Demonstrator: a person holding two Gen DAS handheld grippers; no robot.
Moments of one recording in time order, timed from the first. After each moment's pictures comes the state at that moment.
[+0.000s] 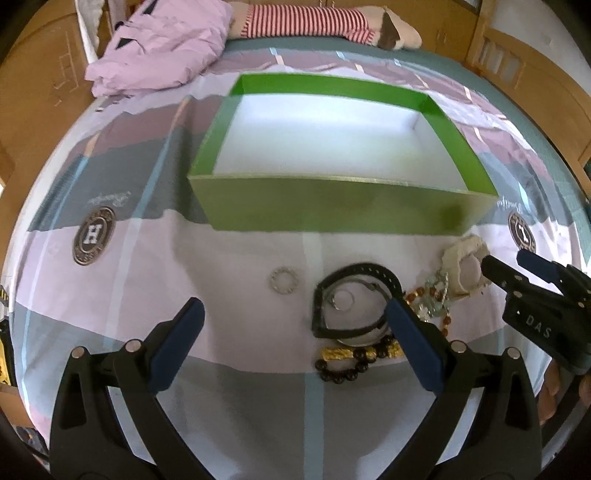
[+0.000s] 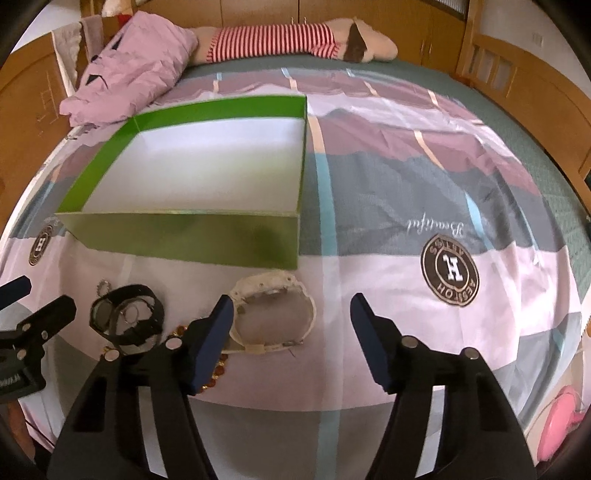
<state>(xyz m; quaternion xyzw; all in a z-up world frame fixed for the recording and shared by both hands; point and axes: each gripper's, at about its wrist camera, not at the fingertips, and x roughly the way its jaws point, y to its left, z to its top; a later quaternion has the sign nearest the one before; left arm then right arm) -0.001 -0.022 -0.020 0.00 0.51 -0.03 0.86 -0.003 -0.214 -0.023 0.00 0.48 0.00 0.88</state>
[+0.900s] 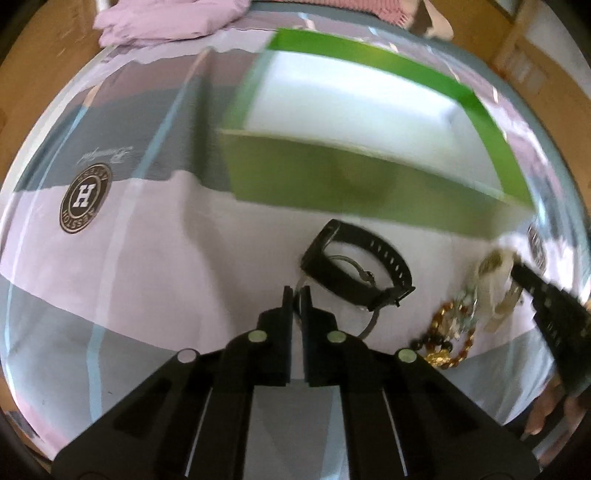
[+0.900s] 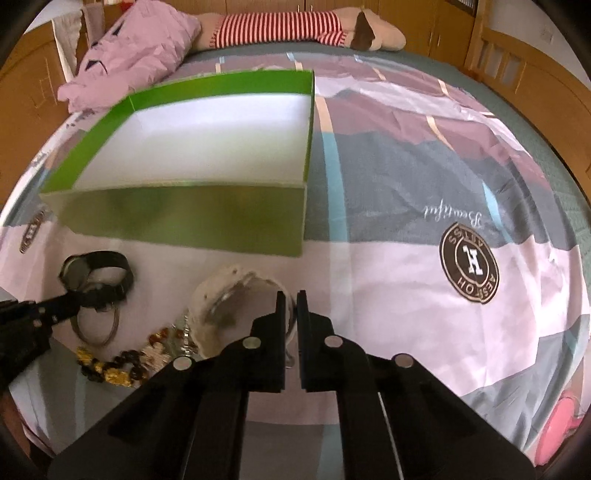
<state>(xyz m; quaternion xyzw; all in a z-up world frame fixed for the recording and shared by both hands) 0.025 0.024 -0.043 -0.07 0.56 -0.02 0.83 0.002 -0.213 -0.044 0.00 0.48 0.01 0.88</state>
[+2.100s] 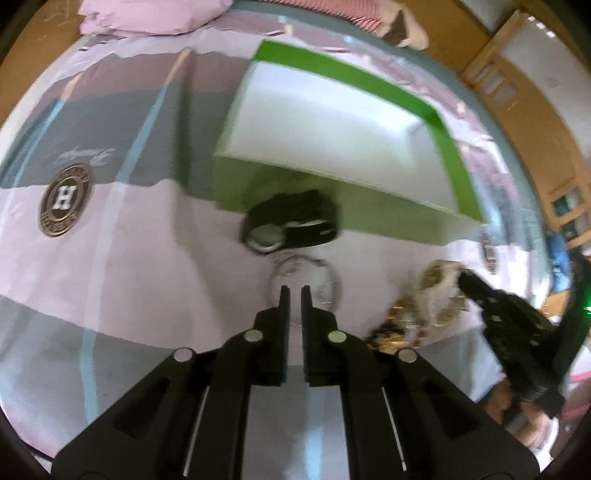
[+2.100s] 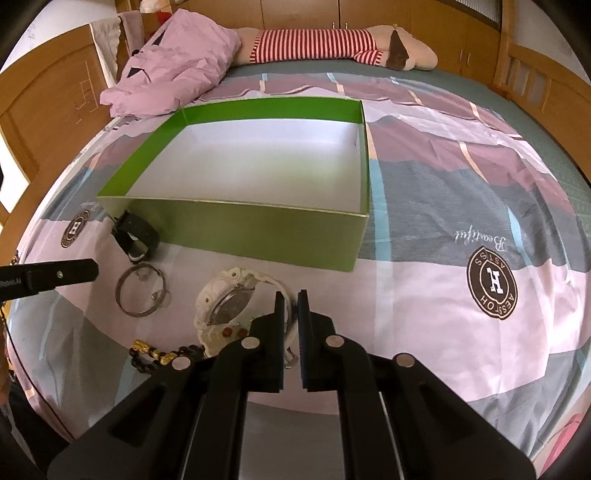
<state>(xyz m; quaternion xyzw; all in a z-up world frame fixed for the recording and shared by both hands) 0.025 0.027 -0.029 -0.10 0.56 -0.07 0.82 -0.010 -0.189 -0.023 0.00 0.46 0.08 0.88</state>
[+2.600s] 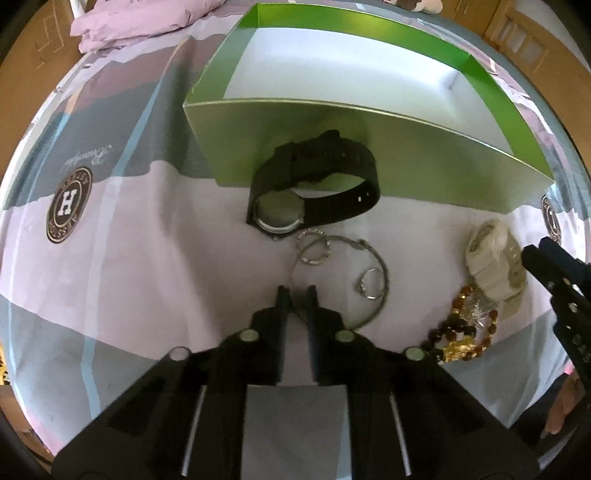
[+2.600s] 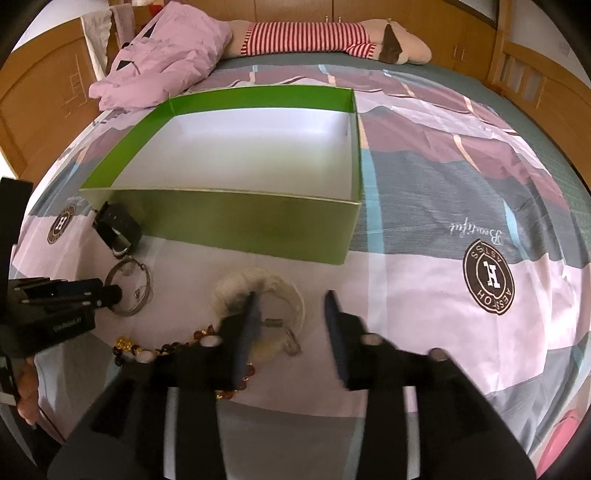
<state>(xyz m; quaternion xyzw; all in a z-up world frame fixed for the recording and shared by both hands) 0.034 -0.002 -0.069 -0.01 0.59 -0.03 0.81 -0.007 -0.190 -0.032 -0.01 0.47 0.06 0.88</state>
